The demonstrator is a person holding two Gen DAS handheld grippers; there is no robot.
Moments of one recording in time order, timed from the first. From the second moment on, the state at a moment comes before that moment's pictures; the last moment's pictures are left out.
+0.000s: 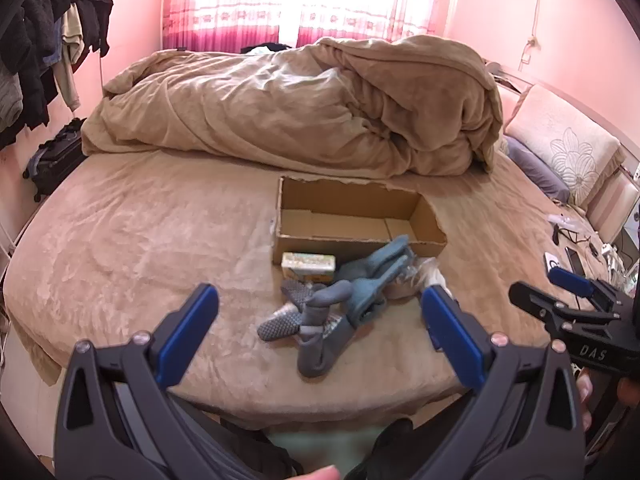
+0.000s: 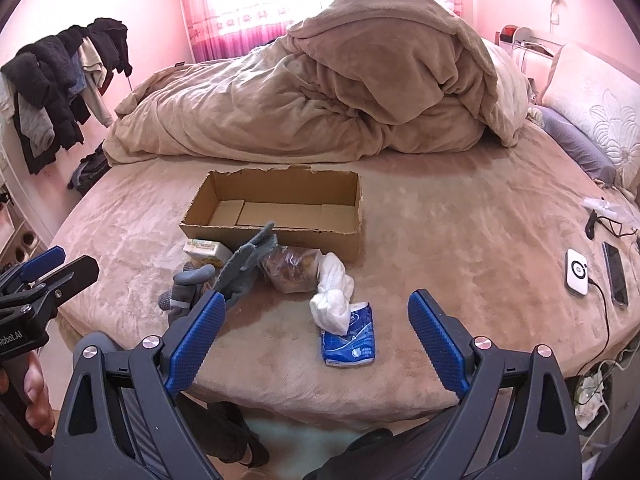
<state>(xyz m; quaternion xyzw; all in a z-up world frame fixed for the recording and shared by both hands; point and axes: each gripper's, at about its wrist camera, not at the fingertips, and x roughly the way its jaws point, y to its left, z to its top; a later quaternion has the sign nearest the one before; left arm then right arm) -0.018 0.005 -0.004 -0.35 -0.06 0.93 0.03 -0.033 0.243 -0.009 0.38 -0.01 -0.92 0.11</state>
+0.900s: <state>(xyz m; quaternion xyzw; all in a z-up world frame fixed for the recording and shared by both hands) -0.019 0.010 -0.001 -0.35 -0.05 0.93 0.04 -0.034 0.246 -0.011 0.39 -0.01 -0.92 0.11</state>
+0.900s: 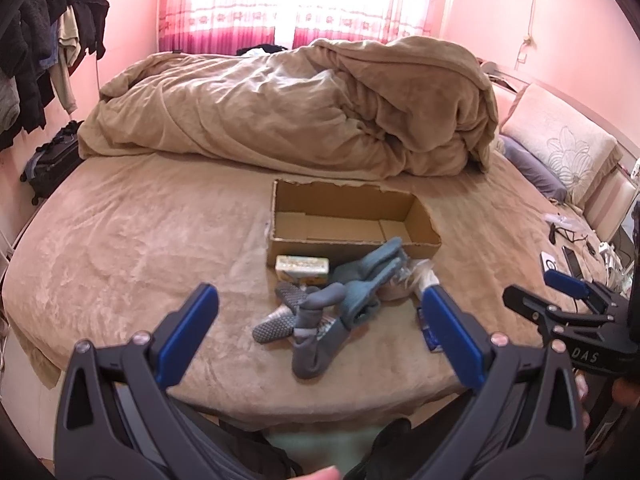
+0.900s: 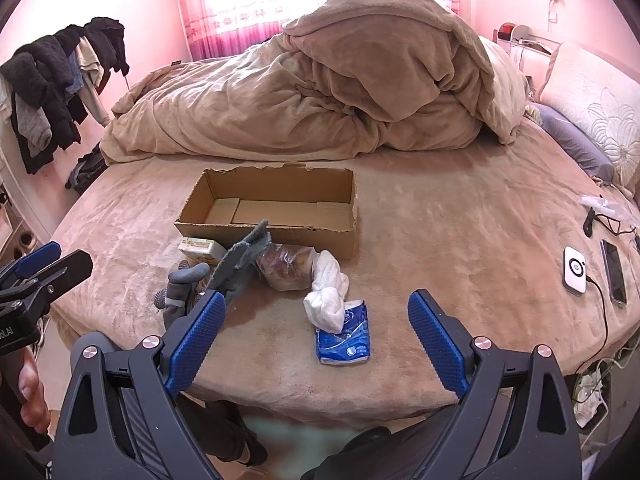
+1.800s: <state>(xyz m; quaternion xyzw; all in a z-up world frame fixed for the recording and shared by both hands) -0.015 0.009 0.002 -0.35 -0.06 0.93 0.04 -0.033 0.249 -0.013 0.39 -0.01 -0.92 0.10</state>
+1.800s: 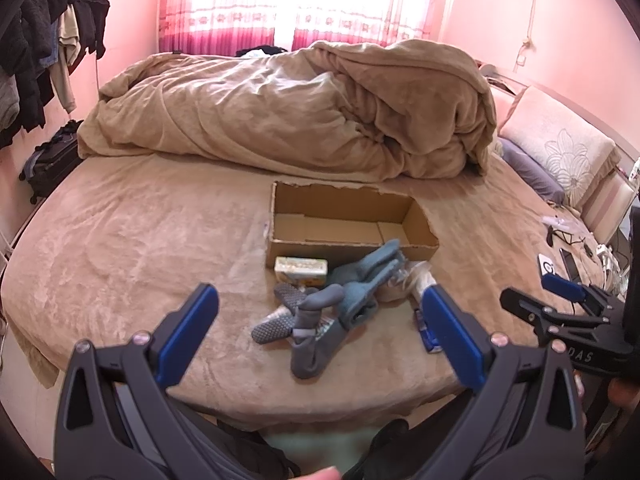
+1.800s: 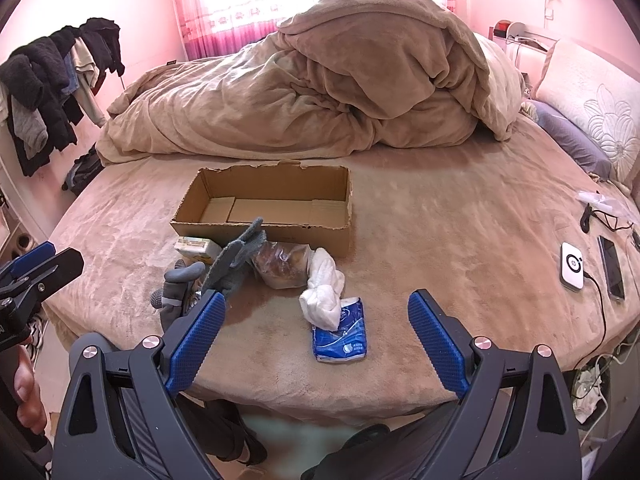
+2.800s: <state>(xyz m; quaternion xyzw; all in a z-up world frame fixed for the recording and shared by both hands) -0.060 0.003 -0.064 -0.41 -0.05 0.91 0.03 -0.067 0.267 -0.056 0.43 -0.02 -0.90 0.07</state>
